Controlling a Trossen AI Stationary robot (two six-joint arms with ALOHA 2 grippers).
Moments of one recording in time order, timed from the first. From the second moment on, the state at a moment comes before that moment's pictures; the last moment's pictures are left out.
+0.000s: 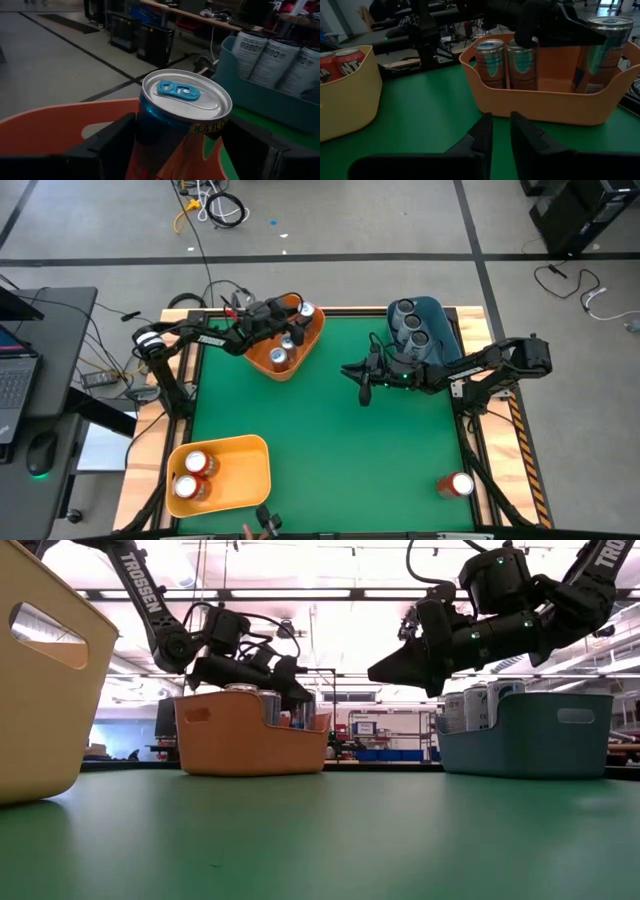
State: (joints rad) left arm 0.63 1.74 0.74 0.83 0.04 -0.18; right arm -0.15 1.47 0.43 0.85 0.11 0.15
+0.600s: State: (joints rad) left arm 0.63 1.74 0.74 0.84 0.05 -0.16; right arm -0.15 1.47 0.43 0.85 0.11 0.15
